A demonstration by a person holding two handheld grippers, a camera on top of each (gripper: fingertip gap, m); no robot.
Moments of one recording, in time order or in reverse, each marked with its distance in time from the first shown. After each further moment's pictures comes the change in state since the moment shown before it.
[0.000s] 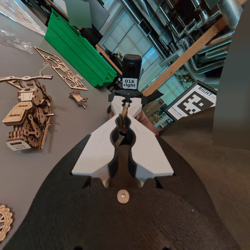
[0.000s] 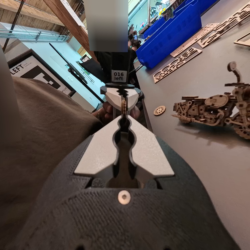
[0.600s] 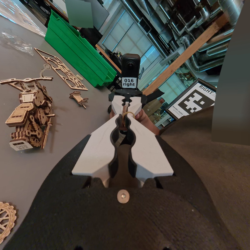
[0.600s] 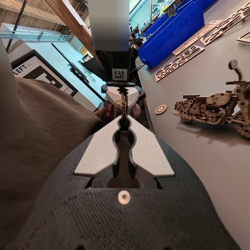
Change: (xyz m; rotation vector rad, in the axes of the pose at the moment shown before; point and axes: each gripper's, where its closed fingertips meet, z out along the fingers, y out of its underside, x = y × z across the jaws) left arm 0.001 -0.001 -0.002 -0.006 -0.004 0.017; right arm -0.002 0.001 -0.002 -0.008 -0.013 0.012
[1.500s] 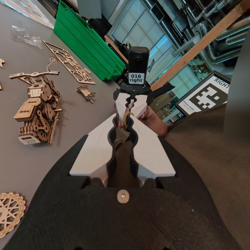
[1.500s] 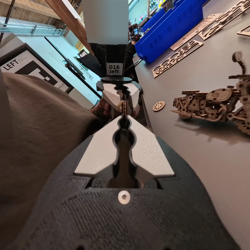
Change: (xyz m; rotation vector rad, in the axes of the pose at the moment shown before) left arm -0.010 0.007 0.002 -0.055 -0.074 0.016; right arm 0.006 0.008 0.006 -0.025 0.021 -0.007
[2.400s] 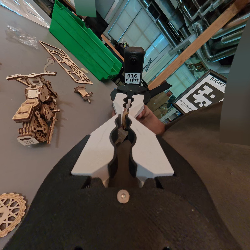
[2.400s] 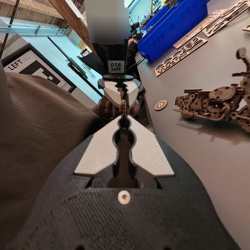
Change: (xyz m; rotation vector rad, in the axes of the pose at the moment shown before) left arm 0.004 -0.001 -0.003 -0.007 0.024 0.004; right arm -0.001 0.002 0.000 -0.008 -0.021 0.011
